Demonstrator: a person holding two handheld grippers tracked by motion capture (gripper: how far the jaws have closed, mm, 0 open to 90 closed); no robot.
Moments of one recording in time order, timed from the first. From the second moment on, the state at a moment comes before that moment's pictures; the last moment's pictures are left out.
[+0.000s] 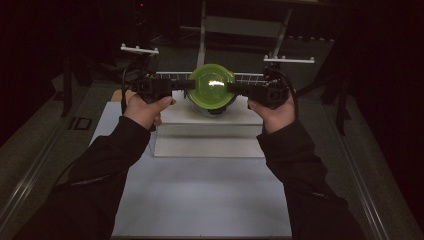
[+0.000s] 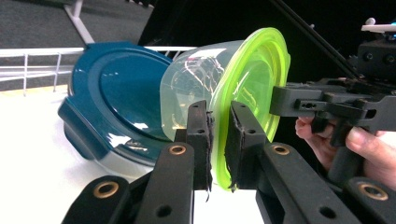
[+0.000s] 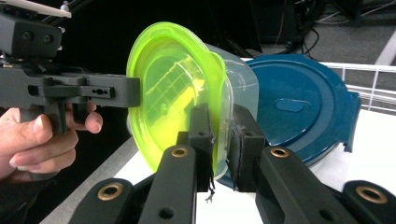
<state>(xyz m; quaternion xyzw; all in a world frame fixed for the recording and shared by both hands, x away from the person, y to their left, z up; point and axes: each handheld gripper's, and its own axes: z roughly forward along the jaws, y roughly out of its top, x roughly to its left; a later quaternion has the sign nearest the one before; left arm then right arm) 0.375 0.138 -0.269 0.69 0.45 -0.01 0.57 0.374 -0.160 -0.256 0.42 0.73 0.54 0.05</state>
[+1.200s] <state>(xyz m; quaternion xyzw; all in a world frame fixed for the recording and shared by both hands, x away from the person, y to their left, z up) 0.407 0.126 -0.285 0.65 0.47 -0.02 0.59 0.413 -0.157 -0.255 0.48 0.70 0.52 0.03</state>
